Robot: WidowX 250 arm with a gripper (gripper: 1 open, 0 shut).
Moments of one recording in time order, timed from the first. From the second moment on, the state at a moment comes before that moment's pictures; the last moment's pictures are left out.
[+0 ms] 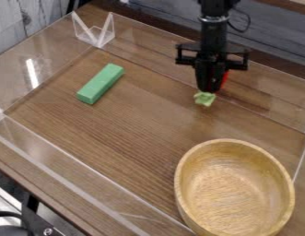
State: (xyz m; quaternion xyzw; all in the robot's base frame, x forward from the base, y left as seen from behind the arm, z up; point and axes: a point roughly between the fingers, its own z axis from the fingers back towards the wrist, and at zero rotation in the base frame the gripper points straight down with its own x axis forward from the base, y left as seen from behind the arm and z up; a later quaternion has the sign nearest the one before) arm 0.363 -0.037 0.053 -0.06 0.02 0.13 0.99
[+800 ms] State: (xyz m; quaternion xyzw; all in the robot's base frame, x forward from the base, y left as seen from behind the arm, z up) arm 0.369 -0.085 0.036 -0.07 0.00 0.08 0.99
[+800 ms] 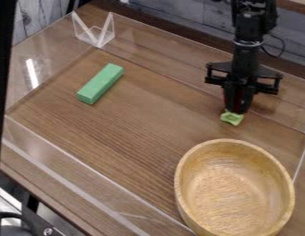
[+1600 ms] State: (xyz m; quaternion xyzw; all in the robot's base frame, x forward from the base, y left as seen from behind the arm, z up) arm 0.363 -0.091 0.036 -0.08 0.02 0.06 0.99
